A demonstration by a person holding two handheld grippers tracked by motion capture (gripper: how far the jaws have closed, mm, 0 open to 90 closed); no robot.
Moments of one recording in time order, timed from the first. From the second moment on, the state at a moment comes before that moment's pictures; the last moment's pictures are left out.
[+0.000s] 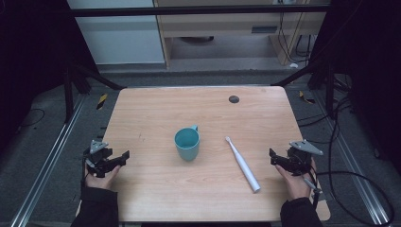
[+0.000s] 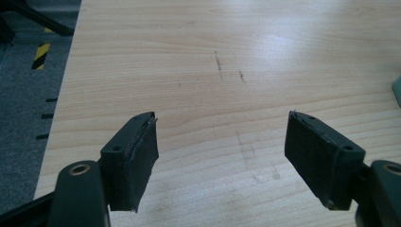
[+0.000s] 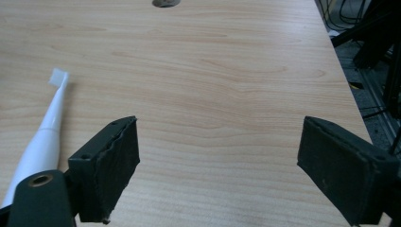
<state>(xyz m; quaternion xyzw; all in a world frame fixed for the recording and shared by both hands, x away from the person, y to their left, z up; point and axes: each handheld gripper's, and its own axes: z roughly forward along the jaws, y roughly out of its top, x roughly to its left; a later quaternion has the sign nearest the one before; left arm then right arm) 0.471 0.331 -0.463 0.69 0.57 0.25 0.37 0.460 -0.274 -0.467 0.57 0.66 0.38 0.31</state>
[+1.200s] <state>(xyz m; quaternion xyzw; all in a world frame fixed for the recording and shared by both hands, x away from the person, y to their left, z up) 0.475 0.318 -0.466 0.73 0.54 0.26 0.33 0.467 -0.193 -0.432 0.48 0.82 0.26 0.16</state>
